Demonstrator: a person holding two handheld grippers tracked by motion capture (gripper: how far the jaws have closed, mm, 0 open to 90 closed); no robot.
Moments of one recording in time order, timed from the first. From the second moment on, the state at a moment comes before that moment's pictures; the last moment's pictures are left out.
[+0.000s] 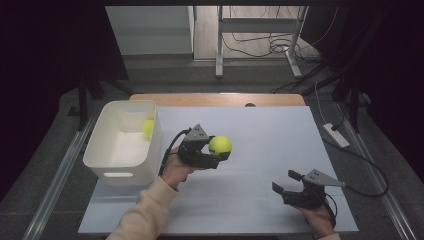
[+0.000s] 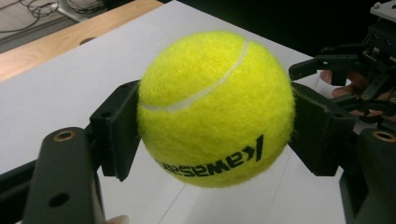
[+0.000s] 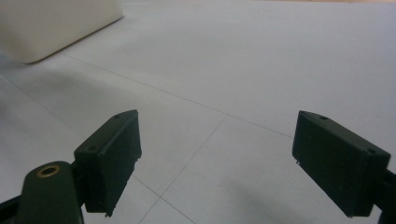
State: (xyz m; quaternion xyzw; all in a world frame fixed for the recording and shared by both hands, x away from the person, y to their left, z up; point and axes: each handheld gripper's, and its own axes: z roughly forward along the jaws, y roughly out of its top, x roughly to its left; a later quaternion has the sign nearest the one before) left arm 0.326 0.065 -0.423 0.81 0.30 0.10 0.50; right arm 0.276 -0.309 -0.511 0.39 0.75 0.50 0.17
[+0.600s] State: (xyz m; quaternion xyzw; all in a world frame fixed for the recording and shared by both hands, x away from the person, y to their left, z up) left arm 0.327 0.085 -0.403 0.79 0.31 0.13 0.51; right arm 0.276 -0.309 -0.511 0.39 0.75 0.50 0.17
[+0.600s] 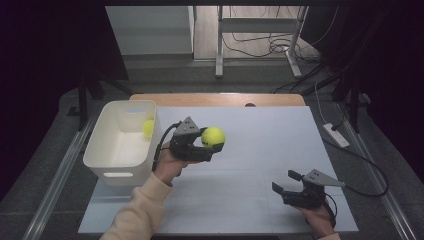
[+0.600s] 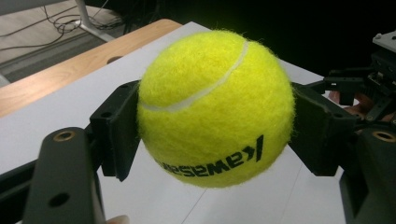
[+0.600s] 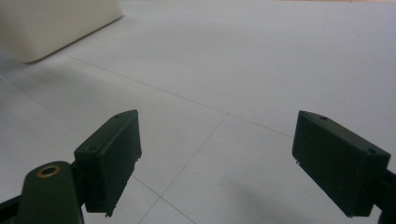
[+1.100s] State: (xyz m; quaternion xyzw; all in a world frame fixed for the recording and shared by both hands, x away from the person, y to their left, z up) left arm 0.328 0.098 -0.395 0.78 0.33 0.15 0.52; right arm 0.276 -0.309 -0.511 0.39 0.75 0.50 0.17
